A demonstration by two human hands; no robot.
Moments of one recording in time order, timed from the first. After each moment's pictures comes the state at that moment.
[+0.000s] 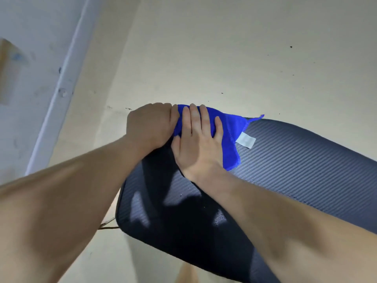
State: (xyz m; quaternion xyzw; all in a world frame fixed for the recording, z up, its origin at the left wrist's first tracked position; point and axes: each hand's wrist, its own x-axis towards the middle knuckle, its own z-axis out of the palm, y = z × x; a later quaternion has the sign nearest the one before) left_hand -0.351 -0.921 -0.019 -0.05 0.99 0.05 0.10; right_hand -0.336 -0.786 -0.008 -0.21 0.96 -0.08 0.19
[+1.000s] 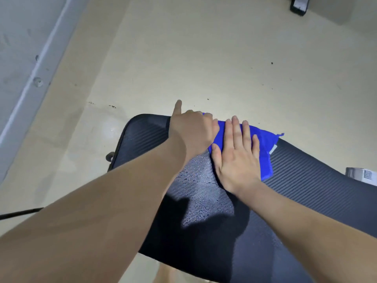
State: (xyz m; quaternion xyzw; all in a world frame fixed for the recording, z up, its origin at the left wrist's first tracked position) left_hand -0.379 -0.827 0.007 0.01 0.98 0.09 0.18; right_hand -0.353 -0.682 0.000 -0.17 0.97 0.00 0.19
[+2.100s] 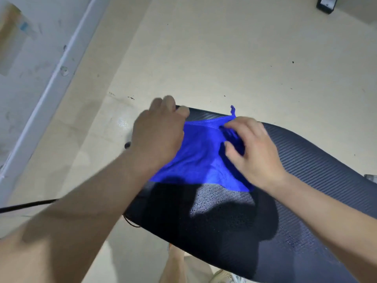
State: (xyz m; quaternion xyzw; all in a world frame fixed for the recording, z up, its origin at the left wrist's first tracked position) left_hand -0.307 -0.907 0.046 -0.11 0.98 0.12 0.13; right_hand -0.361 -0.693 0.027 -0.31 0.91 -0.22 0.14
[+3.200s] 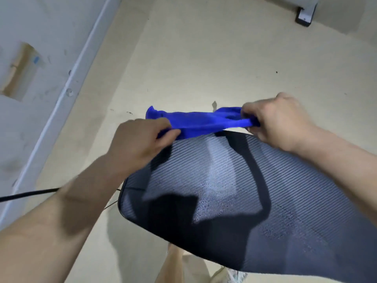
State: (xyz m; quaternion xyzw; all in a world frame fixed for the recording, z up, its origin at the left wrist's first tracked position) left_hand -0.309 -0.922 0.100 -0.09 0.97 0.22 0.07; right_hand -0.458 -0.673 0.136 -0.44 0.89 -0.01 0.13
